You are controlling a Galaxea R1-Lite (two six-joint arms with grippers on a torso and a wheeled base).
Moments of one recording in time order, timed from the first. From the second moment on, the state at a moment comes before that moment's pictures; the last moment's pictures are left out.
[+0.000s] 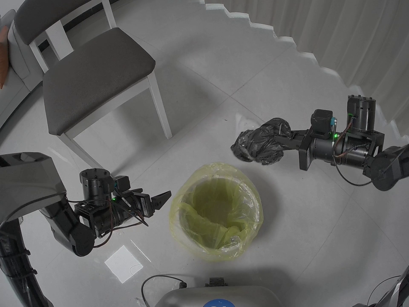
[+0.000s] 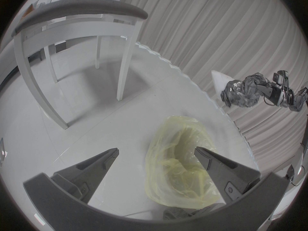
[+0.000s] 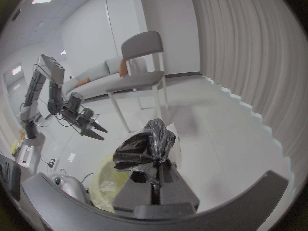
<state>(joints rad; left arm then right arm) -0.31 2.06 -0.53 -1.18 -0.21 -0.21 0.34 1.78 -0.94 -0.61 0.47 -0.35</state>
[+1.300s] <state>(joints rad) -0.21 1.83 -0.37 -1.21 -0.29 -0.21 0.46 2.20 -0.92 -0.78 0.48 -0.29</state>
